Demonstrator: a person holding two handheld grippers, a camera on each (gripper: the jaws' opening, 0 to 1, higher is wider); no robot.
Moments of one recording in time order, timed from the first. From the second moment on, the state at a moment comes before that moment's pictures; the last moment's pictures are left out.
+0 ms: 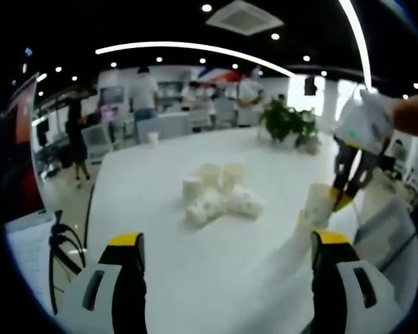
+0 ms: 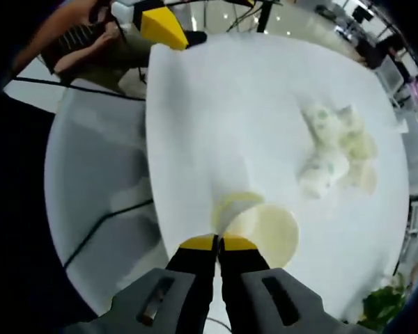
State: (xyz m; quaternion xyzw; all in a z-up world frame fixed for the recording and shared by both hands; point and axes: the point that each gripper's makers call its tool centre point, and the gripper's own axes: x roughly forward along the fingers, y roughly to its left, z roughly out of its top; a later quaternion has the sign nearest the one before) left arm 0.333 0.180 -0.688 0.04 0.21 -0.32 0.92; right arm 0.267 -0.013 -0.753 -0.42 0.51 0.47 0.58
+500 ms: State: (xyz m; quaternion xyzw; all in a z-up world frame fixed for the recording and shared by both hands) left arm 0.330 0.184 -0.688 0.04 0.21 -0.31 0.93; right arm 0.274 -0.010 -0.769 -0.42 0.51 0.47 0.59
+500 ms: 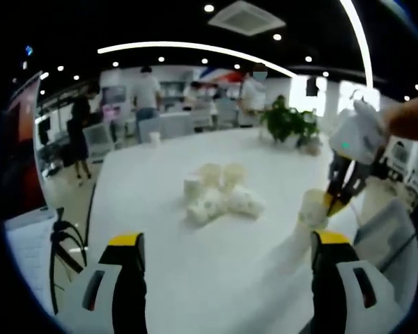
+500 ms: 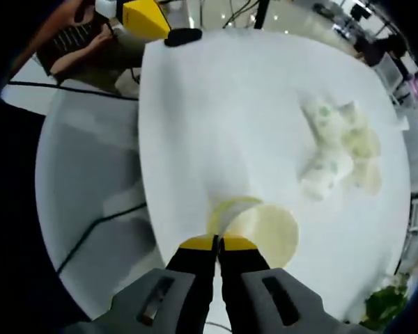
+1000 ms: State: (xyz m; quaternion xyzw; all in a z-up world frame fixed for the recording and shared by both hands) left arm 0.327 0.185 -0.688 0.04 0.21 -0.31 0.93; right arm 0.268 -0.007 -0.784 -0.41 0.52 0.47 0.59
